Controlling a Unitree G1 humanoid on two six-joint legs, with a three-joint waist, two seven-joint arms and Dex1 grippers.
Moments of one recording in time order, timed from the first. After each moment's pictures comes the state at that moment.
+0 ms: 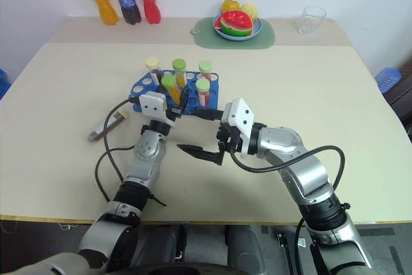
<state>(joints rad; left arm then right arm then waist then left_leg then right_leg) -0.48 0.00 -0.03 0.49 -0.05 -0.48 -0.09 -0.37 -0.49 0.21 -0.39 0.45 0.45 0.85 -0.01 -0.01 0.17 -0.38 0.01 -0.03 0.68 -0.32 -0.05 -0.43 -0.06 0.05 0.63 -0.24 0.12</state>
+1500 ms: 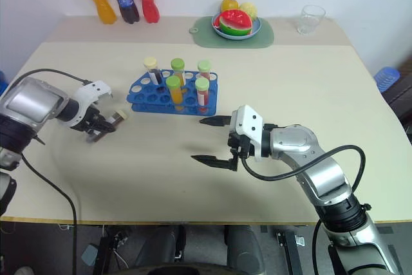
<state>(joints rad) -0.96 0.99 -0.58 0.40 -0.15 1.01 -1.11 -0.35 -0.62 0.19 -0.43 0.42 0.45 0.95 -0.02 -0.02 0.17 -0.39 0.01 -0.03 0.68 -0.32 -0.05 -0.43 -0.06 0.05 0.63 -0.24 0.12</state>
